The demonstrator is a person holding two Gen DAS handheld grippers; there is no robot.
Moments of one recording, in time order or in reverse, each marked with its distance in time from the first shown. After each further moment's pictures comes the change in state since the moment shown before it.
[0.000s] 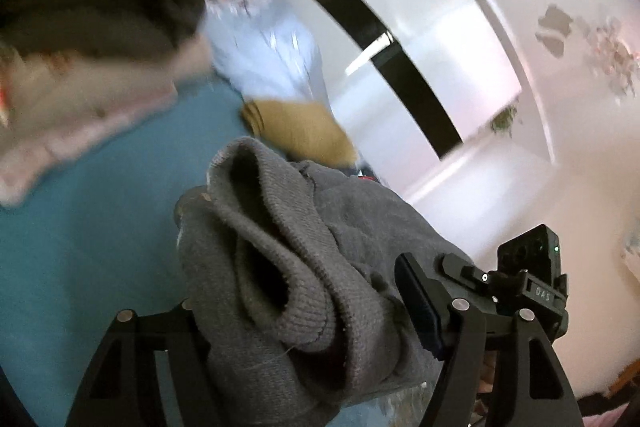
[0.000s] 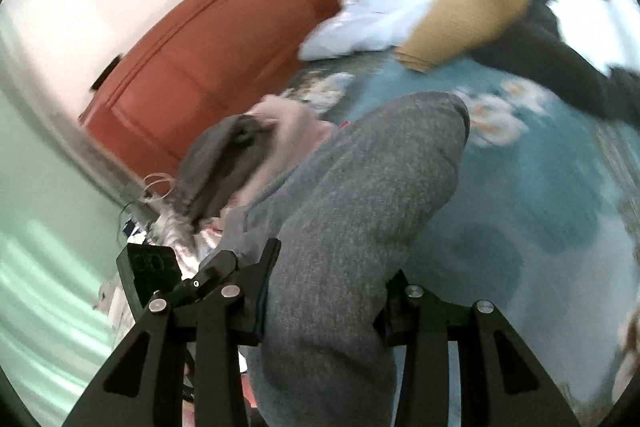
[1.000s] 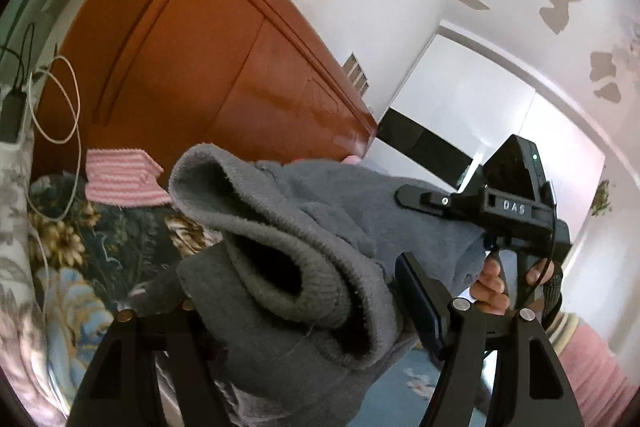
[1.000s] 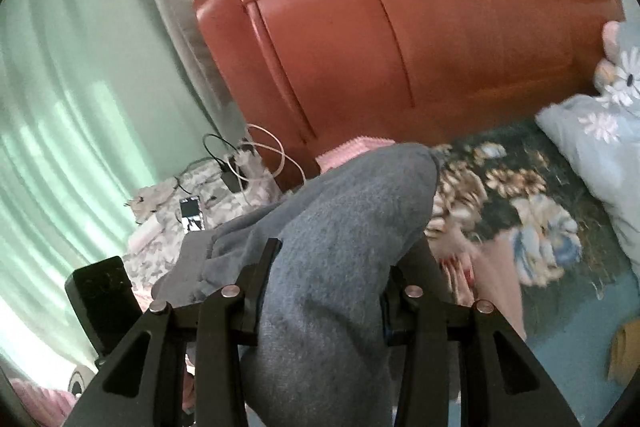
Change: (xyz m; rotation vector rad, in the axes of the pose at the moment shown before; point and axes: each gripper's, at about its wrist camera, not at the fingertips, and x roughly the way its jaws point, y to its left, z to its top) left arm -0.092 0.063 0.169 0.135 -0.500 0.430; right arm 0.266 0.252 0.221 -0.628 0.262 0.366
